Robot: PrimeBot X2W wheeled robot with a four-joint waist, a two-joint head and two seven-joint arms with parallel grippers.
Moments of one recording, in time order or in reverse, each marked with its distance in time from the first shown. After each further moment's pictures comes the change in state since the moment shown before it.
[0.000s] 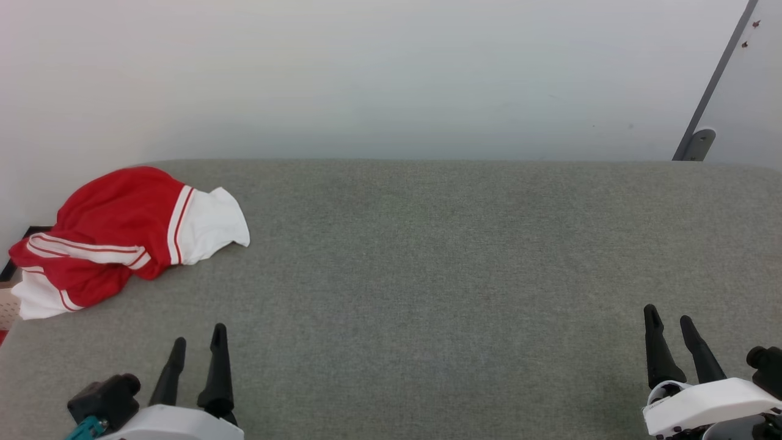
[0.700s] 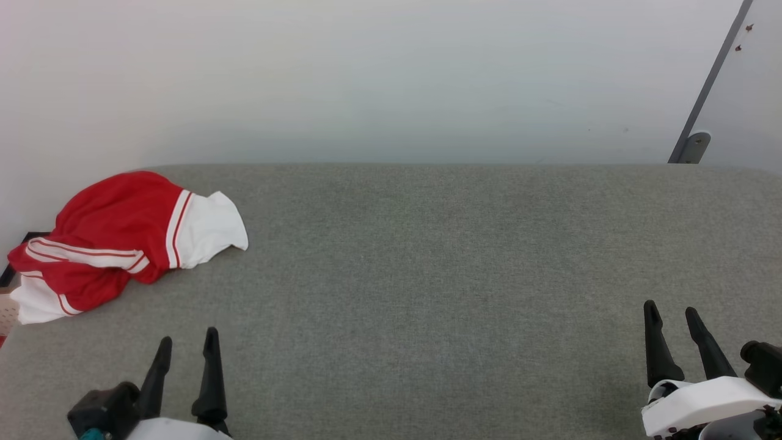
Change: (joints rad) left arm 0.031 0.017 0.013 -0.021 0.161 -0.003 -0.045; right arm 0.000 0.000 -0.006 -0.022 -0.155 0.000 -0.026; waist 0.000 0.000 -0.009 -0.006
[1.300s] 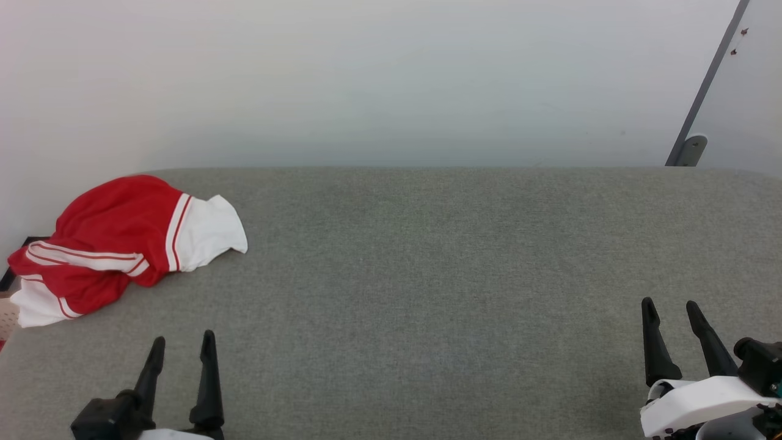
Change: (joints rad) left arm 0.029 0.011 0.009 -0.026 0.110 0.000 -0.032; right arm 0.000 -0.003 0.004 -0.016 -0.104 0.000 -0.019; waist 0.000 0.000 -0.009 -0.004
